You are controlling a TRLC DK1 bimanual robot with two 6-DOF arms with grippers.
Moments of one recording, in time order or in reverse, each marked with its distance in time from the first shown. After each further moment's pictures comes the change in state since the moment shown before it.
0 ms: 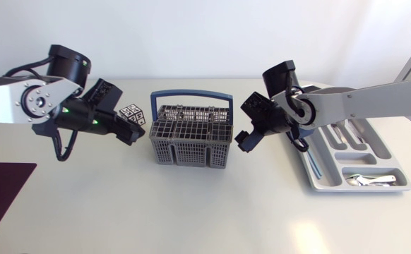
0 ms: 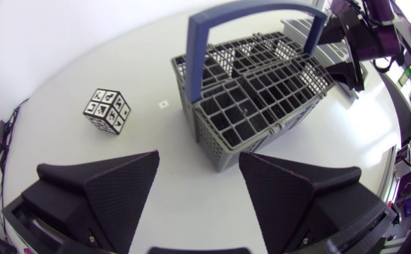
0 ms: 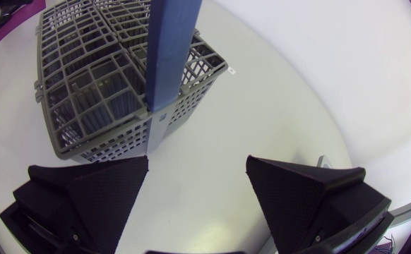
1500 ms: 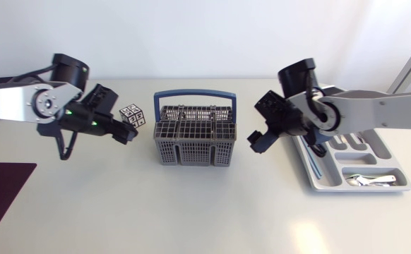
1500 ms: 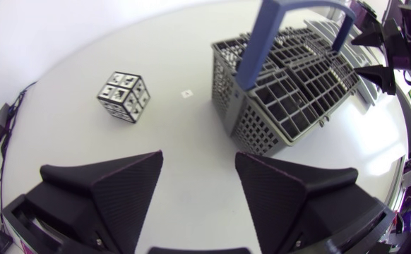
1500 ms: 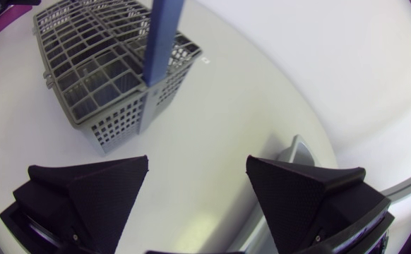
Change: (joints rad) left arm 0.087 0.059 0.002 0.047 -0.010 0.003; right arm -0.032 -0.160 -0.109 -0.004 0.101 0.009
